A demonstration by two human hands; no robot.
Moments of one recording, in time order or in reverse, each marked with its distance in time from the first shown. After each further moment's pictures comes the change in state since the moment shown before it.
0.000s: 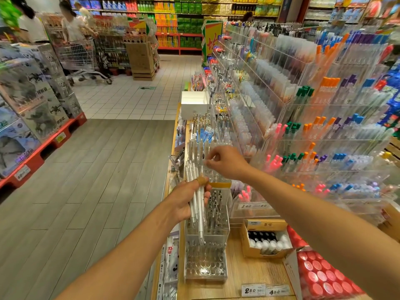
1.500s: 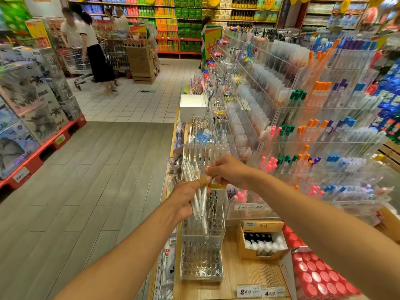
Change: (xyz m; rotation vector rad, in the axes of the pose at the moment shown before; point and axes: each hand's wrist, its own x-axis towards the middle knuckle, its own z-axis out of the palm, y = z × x) left_hand -0.002 -0.005 0.018 0.039 0.127 0.099; right_hand -0.019 0.013 -0.011 0.493 -0.319 0.208
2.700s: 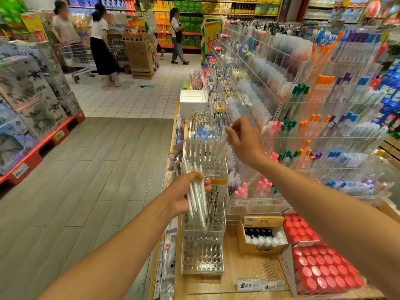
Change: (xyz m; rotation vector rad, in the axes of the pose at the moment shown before) left_hand 0.001 0.007 -0.016 -0.047 -0.114 -0.123; right_hand 0.009 -0.016 -0.033 -0.321 0.733 -0.445
